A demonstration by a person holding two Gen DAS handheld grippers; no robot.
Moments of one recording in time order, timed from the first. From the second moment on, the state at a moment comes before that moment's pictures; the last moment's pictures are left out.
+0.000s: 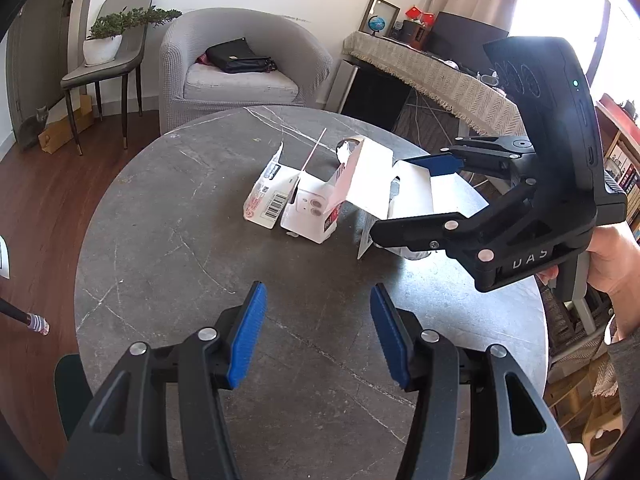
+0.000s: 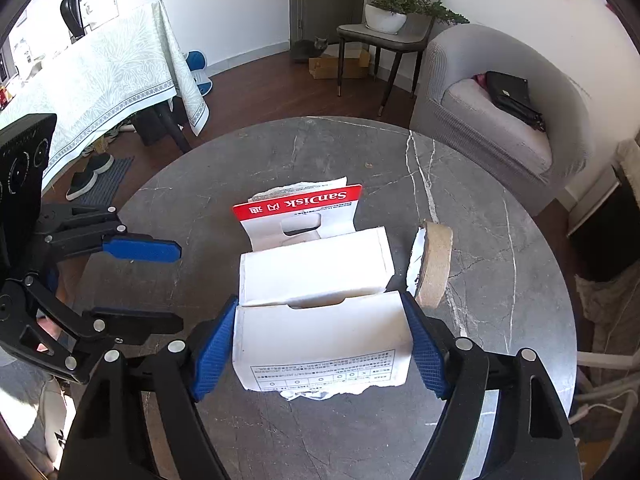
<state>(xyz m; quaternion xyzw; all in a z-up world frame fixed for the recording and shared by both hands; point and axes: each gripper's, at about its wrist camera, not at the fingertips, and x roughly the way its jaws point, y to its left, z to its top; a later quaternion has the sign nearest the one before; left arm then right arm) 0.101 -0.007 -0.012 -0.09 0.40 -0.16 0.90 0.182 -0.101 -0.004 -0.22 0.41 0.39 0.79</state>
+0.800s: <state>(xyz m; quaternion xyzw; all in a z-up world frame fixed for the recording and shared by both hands) 0.085 -0.060 -0.002 -0.09 0.37 -0.27 0.88 0.143 -0.176 0.005 0.14 0.42 0.36 0.82</state>
